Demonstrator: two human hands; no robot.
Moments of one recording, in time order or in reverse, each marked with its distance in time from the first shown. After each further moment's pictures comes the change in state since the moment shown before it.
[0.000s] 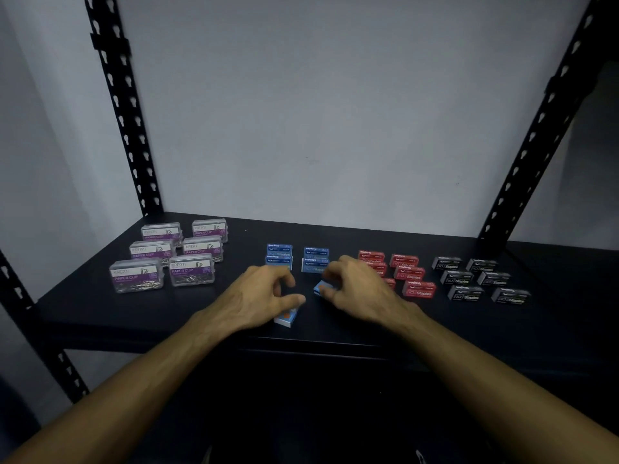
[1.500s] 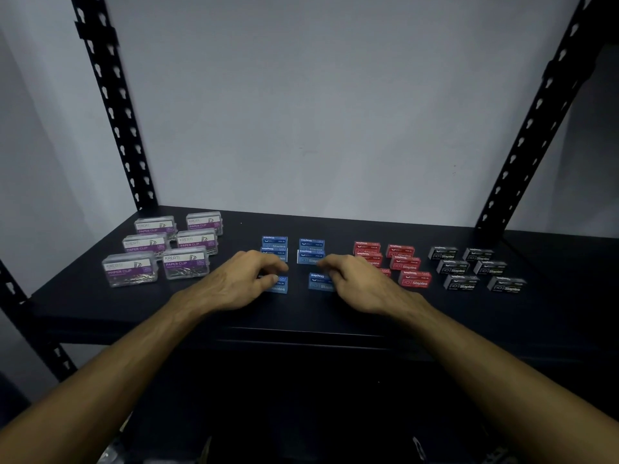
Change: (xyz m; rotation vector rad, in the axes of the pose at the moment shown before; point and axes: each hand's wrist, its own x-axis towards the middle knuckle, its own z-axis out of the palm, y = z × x) left_hand 0.010 -0.017 -0.016 0.022 -0.116 0.108; right_hand -0.008 0.009 -0.006 0.177 -0.149 0.007
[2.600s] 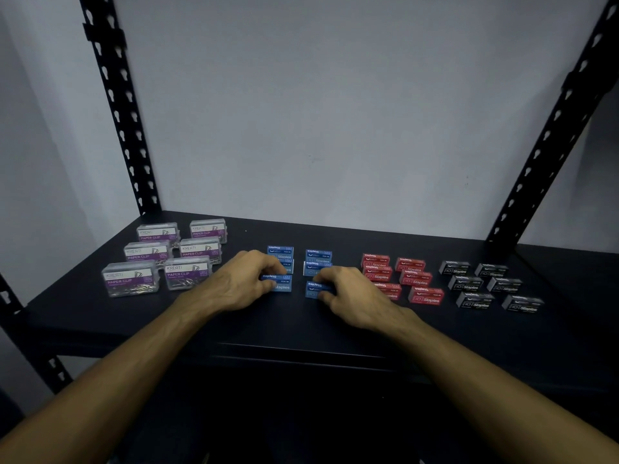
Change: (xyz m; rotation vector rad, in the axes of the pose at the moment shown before) left_hand 0.022 -0.019 -0.005 0.048 0.035 -0.059; right_hand 0.024 -0.005 0.016 -0.076 0.062 -0.058
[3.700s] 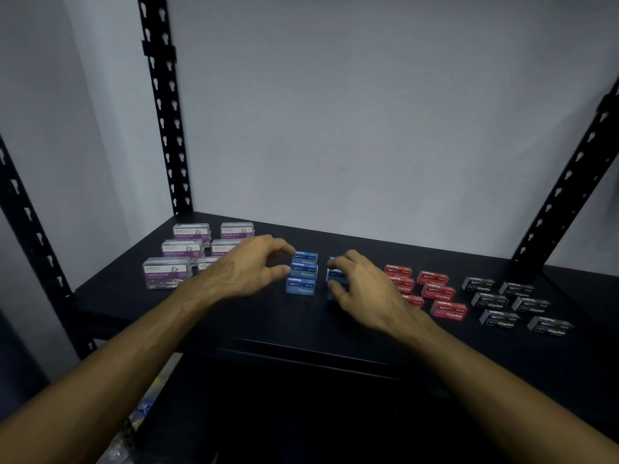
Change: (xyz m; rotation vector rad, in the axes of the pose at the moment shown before) left_hand -0.024 -0.002 -0.040 0.016 0.148 0.040; right_hand 0.006 -0.027 -0.007 -0.137 0.191 -0.100
